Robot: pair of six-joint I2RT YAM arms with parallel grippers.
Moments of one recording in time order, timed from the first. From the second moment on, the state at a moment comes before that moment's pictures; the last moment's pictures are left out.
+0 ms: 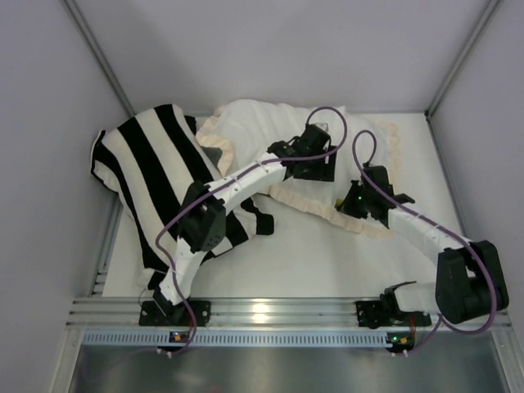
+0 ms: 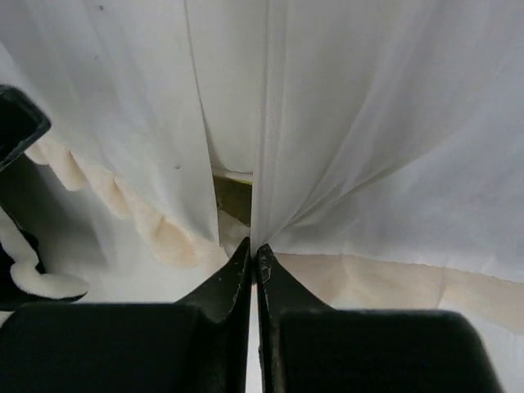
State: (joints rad) left arm -0.83 2.19 2.02 -0.63 -0.06 -0.58; right arm 0.28 1.32 0.73 -0.28 -0.11 0.62
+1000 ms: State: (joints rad) left arm -0.88 2.34 2.09 -0.63 -0.14 -0.62; right arm 0.12 1.24 0.95 -0.52 0.02 0.52
